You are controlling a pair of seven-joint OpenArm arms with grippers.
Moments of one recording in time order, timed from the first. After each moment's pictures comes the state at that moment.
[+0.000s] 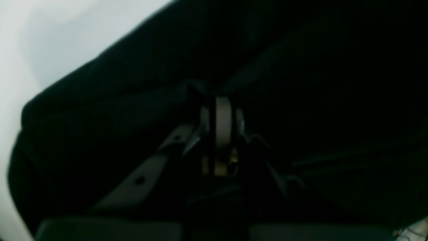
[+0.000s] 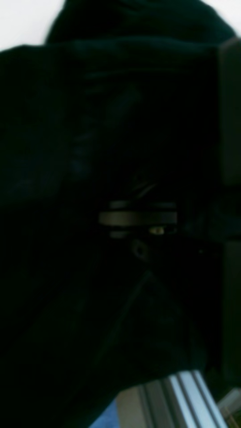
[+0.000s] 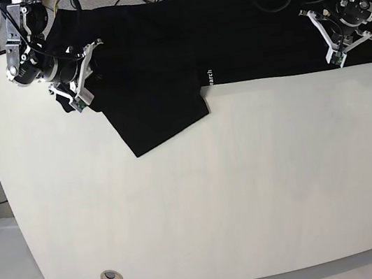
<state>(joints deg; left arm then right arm) 21.2 -14.7 -26.6 99.3 -1.0 -41.8 47.9 -17.2 15.1 13.7 96.1 36.1 40.6 -65.5</state>
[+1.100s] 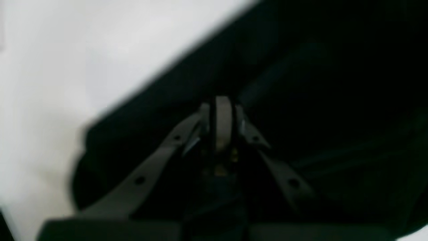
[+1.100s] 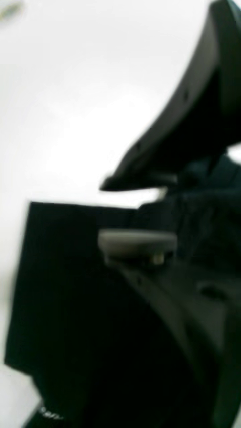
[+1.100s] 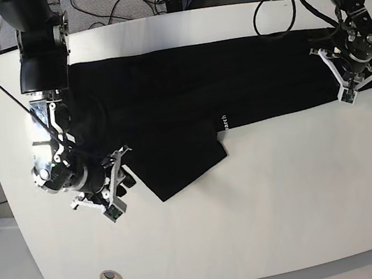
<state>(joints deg) 6.9 -14.2 -26.6 95.3 5.9 -42.2 44.9 19.5 12.6 3.9 80.5 17.2 40.7 -57.6</state>
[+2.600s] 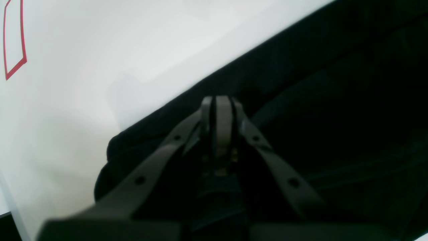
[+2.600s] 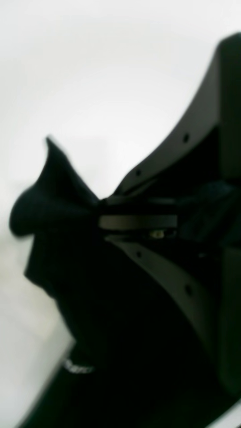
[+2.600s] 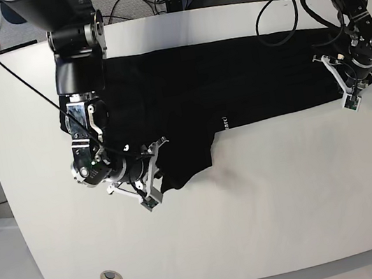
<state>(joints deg) 5.5 -14.3 -26.7 96.1 6.0 -42.0 45.0 21.4 1.3 4.4 73.4 11.6 40.2 -56.2</state>
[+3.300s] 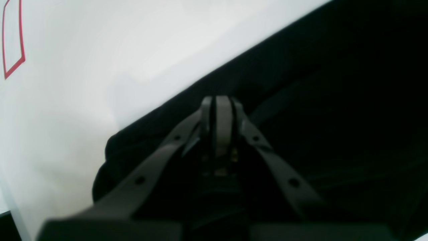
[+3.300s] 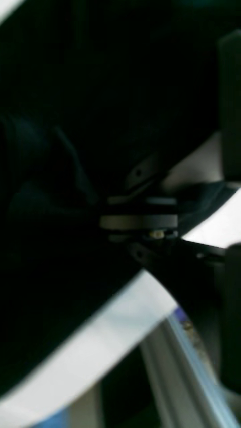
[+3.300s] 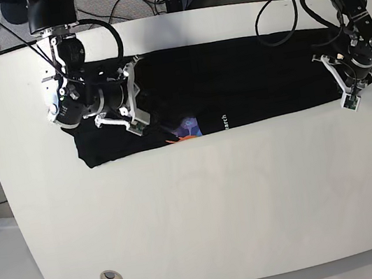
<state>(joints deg) 5.5 -14.1 -26.5 96.0 6.2 -42.0 45.0 -1.1 9.9 -1.2 99.4 37.5 40.3 -83.0</state>
